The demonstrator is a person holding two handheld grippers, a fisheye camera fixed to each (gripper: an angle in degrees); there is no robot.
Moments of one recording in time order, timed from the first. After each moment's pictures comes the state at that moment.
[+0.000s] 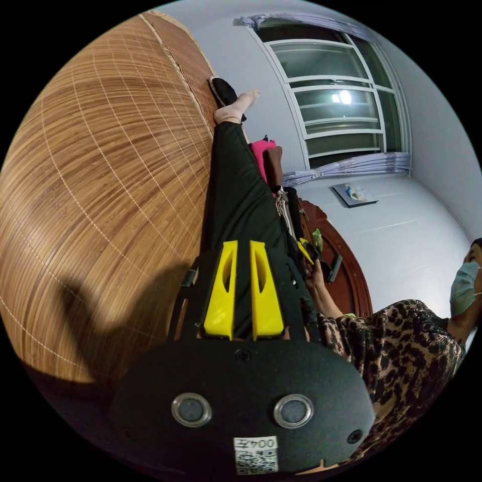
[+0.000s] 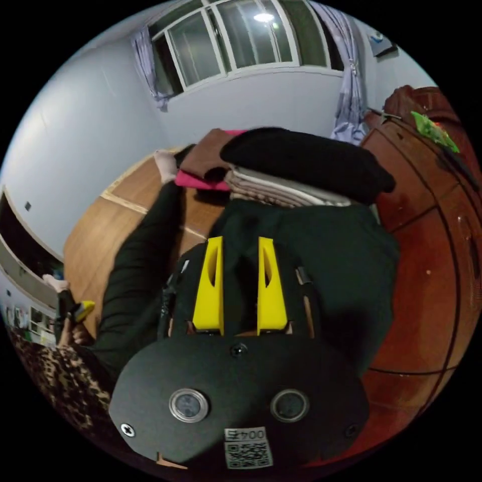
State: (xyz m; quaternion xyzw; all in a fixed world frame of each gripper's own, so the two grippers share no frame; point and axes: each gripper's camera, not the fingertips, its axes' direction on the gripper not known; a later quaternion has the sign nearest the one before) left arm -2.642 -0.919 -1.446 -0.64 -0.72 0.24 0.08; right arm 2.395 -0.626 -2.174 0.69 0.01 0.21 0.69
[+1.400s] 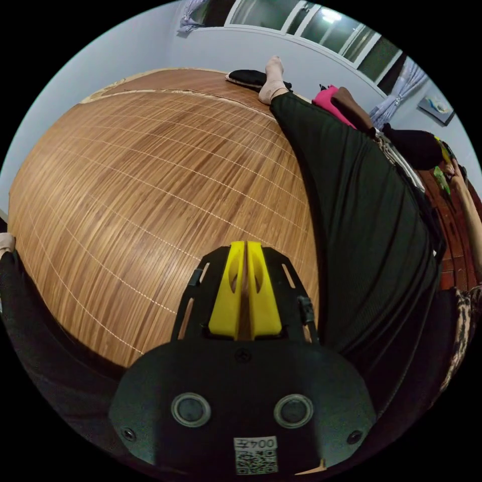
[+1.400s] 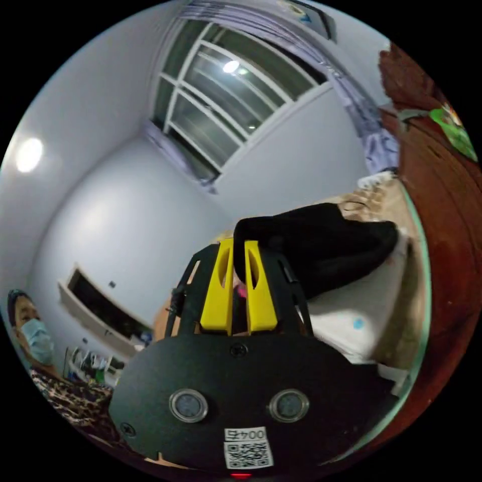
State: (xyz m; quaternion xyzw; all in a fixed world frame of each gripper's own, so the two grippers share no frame) left arm -2.625 -0.866 -1.460 -0.60 -0.62 0.44 -0.27; right arm 2.476 -0.684 -2.360 0.83 -0.22 0.07 0.51
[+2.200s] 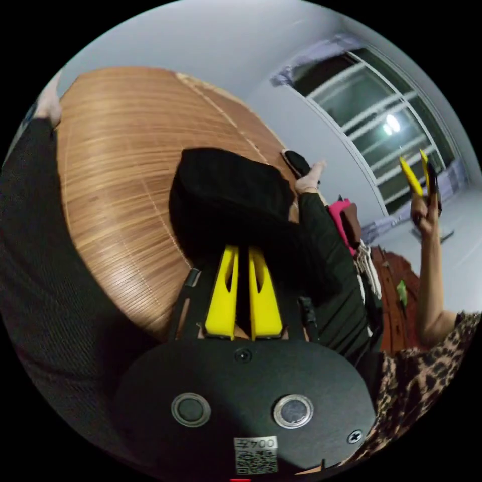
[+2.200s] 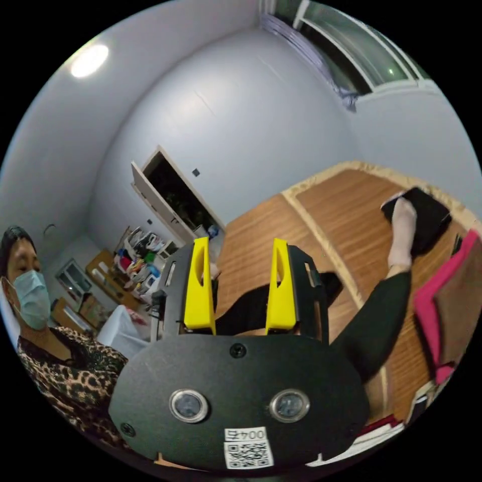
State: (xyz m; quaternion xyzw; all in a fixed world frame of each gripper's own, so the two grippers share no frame) left arm -2.519 -0.847 -1.258 -0.51 -0.68 0.53 0.02; right arm 2.028 -1.087 -2.501 0.67 -0.18 -0.32 0.65
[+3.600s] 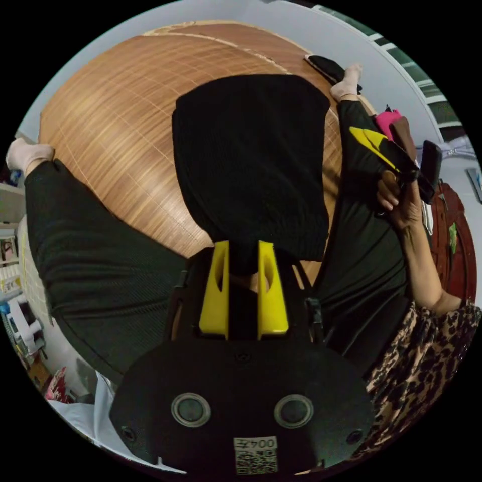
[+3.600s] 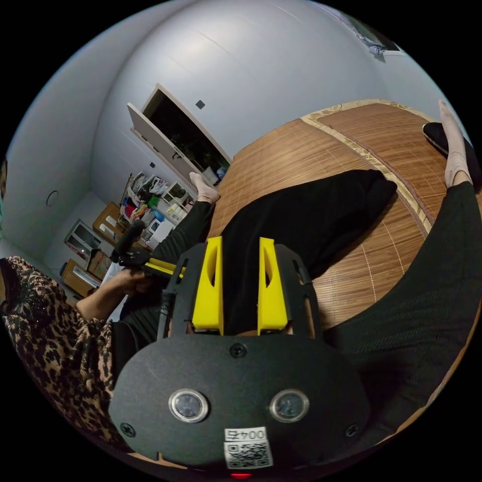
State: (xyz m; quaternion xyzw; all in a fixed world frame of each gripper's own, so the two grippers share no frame) left arm -2.670 -0.801 -1.214 -0.45 -0.72 0.44 -0.29; right arm 1.784 -1.537 -2.304 0.55 -0.13 -0.38 0.73
